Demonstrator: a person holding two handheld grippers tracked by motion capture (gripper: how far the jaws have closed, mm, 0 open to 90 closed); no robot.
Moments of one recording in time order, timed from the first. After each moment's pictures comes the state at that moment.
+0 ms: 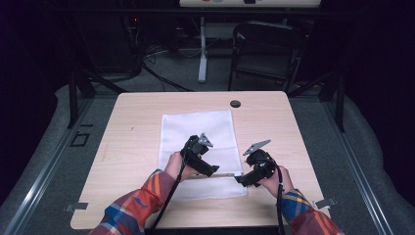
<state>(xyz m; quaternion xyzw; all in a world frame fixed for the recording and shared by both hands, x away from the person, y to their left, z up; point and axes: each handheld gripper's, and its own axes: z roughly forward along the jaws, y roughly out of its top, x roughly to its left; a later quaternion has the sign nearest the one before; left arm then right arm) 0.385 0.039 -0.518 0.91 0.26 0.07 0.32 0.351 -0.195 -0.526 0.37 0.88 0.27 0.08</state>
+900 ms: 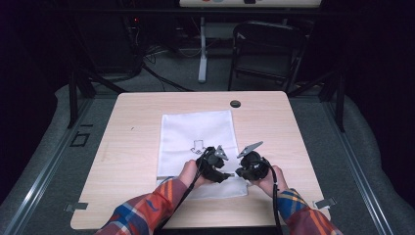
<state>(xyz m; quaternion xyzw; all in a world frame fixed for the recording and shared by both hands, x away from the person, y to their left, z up) 0.372 -0.001 -0.547 0.93 0.20 0.03 0.31 0.356 -0.181 -0.539 0.34 0.90 0.26 0.08</state>
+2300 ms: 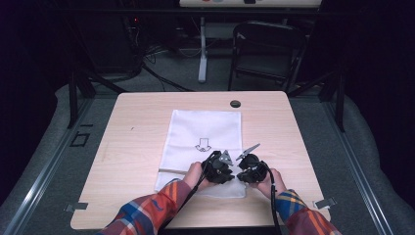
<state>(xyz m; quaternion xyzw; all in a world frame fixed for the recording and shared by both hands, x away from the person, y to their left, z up) 0.371 -0.013 -0.562 0.93 0.14 0.02 0.33 0.356 -0.179 -0.554 0.38 0.90 0.22 0.05</state>
